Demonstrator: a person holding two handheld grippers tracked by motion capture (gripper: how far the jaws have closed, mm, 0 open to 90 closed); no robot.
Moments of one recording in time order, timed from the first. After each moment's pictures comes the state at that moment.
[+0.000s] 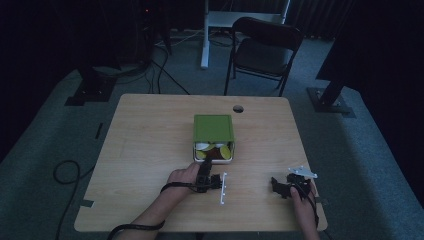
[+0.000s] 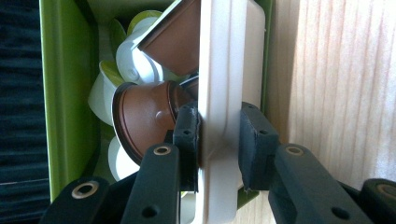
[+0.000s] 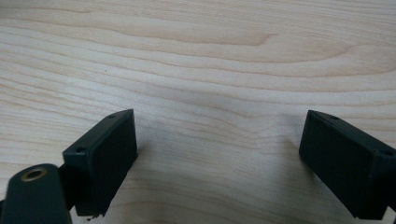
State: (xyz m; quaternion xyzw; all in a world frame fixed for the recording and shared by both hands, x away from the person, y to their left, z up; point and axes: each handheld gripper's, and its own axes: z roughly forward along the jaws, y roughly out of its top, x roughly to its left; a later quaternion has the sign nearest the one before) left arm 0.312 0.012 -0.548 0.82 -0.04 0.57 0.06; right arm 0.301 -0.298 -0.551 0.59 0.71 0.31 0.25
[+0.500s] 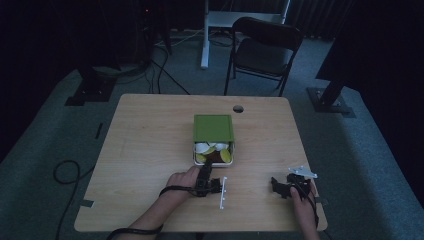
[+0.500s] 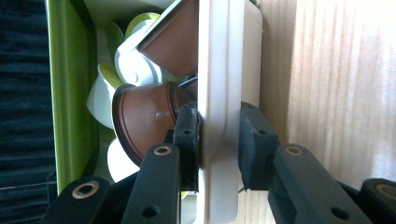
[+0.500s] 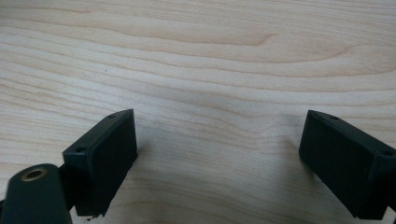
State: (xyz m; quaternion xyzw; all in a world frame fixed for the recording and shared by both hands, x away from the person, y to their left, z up) left arm 0.297 0.014 -0.548 0.82 -0.05 0.57 0.07; right arm 0.301 -0.298 -0.551 0.59 0.71 0.31 0.25
